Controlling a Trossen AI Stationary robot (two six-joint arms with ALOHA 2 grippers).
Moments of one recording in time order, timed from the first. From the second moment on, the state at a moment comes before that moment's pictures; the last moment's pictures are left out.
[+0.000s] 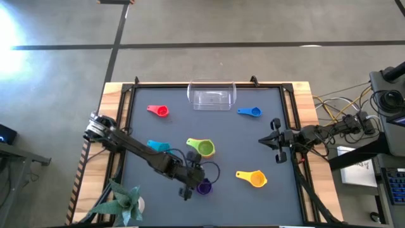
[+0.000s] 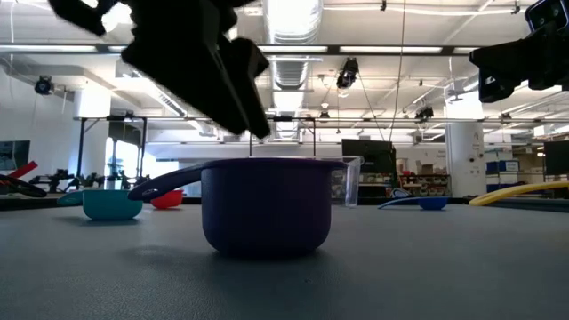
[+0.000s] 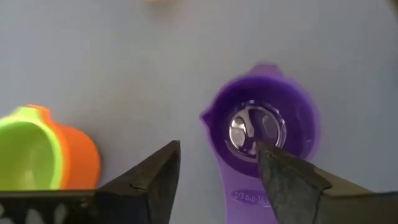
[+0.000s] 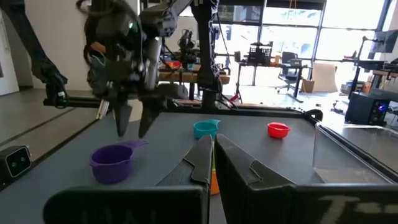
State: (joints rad) left arm -0.44 1.83 1.25 -0.39 -0.20 -0.12; right arm 0.31 0.02 0.02 0.06 0.24 -0.06
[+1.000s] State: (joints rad) left arm -0.34 1.94 1.50 -0.81 -0.15 0.04; right arm 0.31 0.02 0.02 0.06 0.24 -0.06
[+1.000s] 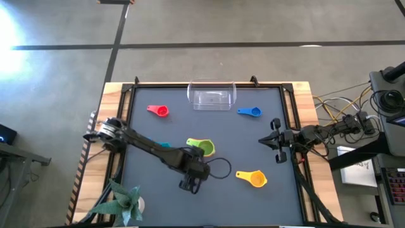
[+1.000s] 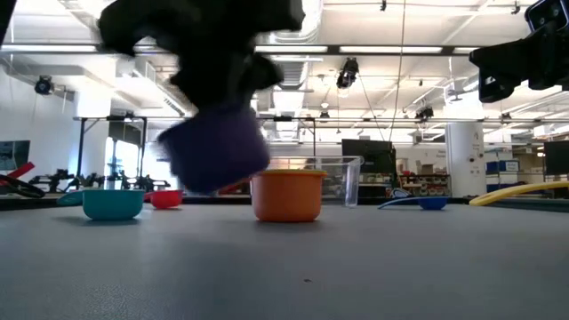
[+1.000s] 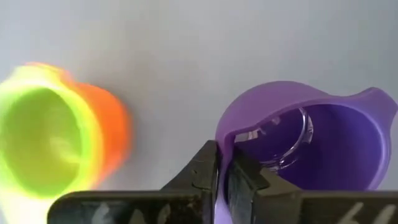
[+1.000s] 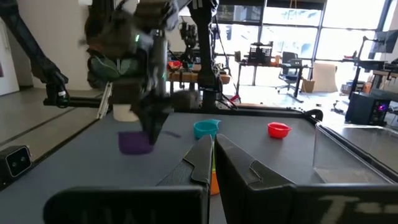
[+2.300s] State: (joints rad) left arm 0.04 2.09 1.76 -1.01 -0.04 -0.01; right arm 0.31 0.02 0.02 0.06 0.24 -0.06
